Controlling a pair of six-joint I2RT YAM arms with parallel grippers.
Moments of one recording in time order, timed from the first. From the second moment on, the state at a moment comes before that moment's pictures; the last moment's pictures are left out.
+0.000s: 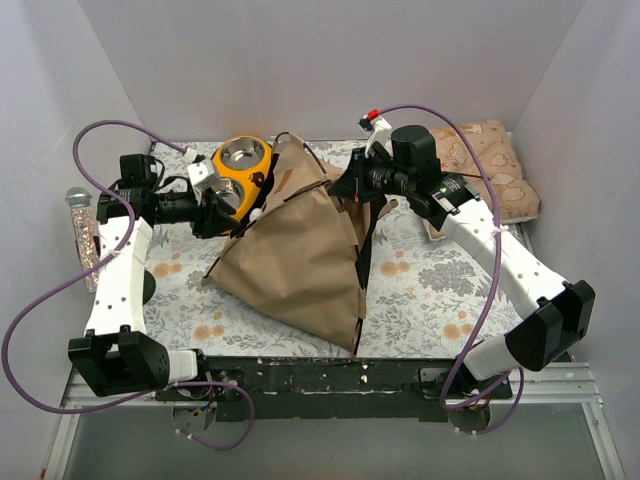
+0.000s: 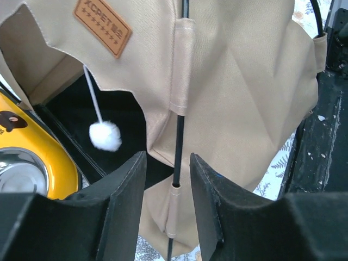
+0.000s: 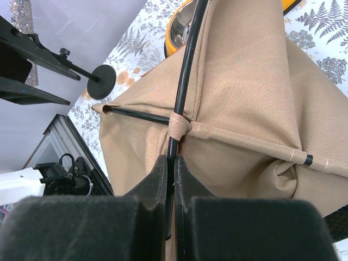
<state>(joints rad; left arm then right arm) 0.12 1.30 1.39 -1.06 1.11 0.88 0.60 1.45 1.48 -0.42 -0.42 0.38</state>
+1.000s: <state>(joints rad) -0.03 1.27 1.23 -0.91 1.00 0.83 0.60 1.45 1.48 -0.44 -0.44 0.40</state>
